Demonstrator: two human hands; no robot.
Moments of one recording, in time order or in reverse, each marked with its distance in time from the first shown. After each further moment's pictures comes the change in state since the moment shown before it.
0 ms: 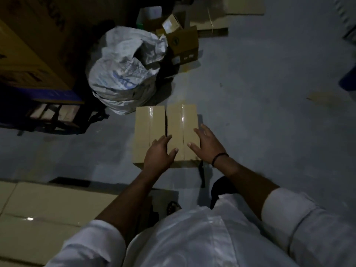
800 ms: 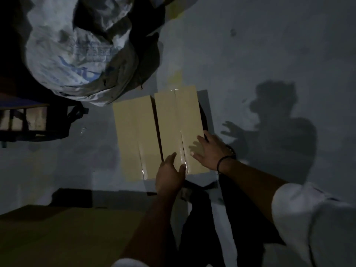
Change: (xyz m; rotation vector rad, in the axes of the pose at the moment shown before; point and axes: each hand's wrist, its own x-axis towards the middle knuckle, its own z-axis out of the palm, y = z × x) left_hand 0.273 -0.016 0.169 -0.040 -0.306 -0.448; right_hand 0.287 0.180 0.062 -0.059 -0.490 0.206
